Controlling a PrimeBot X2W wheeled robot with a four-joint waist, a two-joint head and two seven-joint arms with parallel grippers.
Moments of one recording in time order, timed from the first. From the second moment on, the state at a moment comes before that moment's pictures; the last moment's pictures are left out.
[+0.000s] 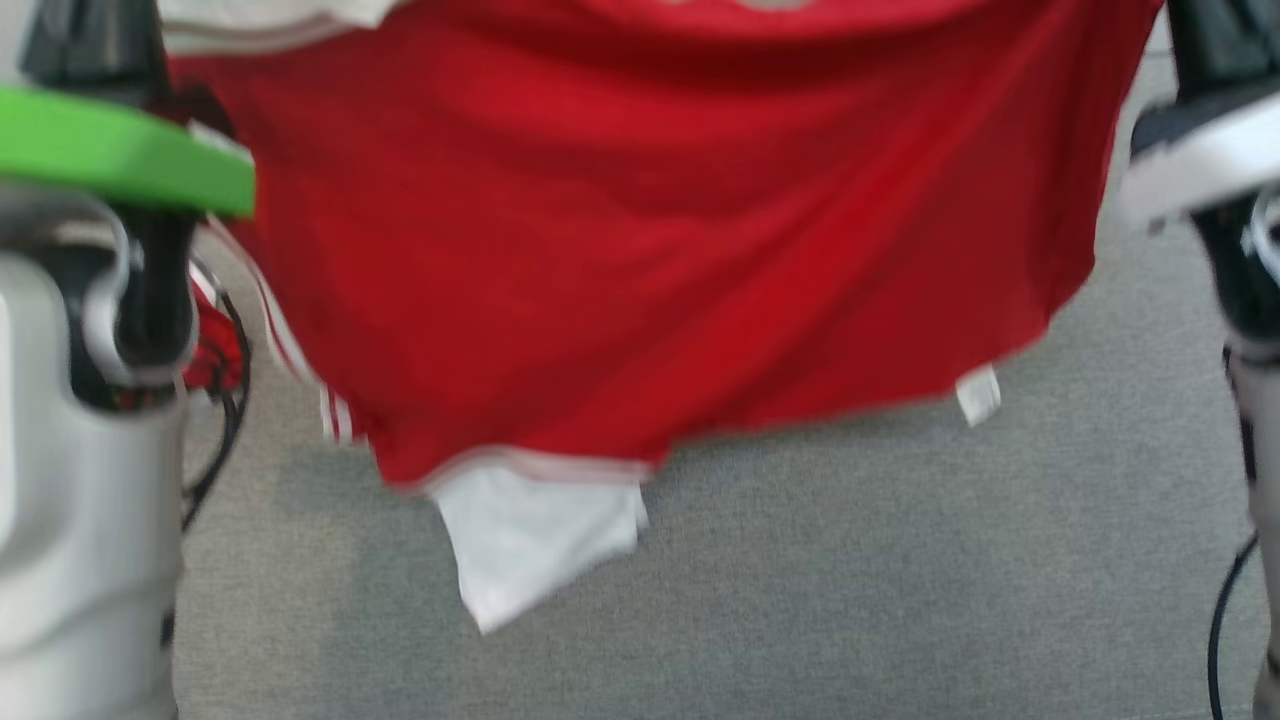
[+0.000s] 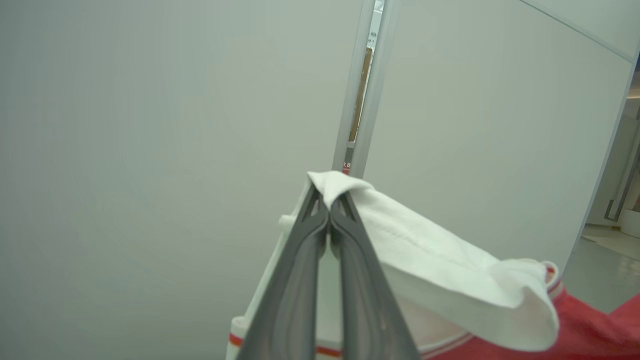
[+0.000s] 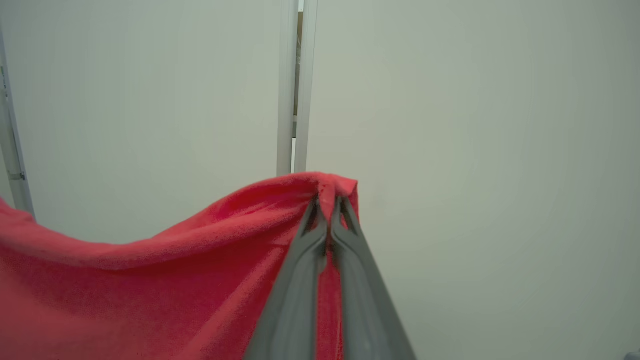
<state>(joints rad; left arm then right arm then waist) -0.72 0.24 -0.12 -0.02 -0.57 0.04 0.10 -0.66 -0.30 0.03 -0.07 0.30 0.13 0.17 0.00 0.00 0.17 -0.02</state>
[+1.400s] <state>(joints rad) -0.83 0.24 -0.32 0.68 -0.40 -0.13 -0.26 -0.94 -0.35 0.42 0.96 0.34 0.13 -0.26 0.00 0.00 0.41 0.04</state>
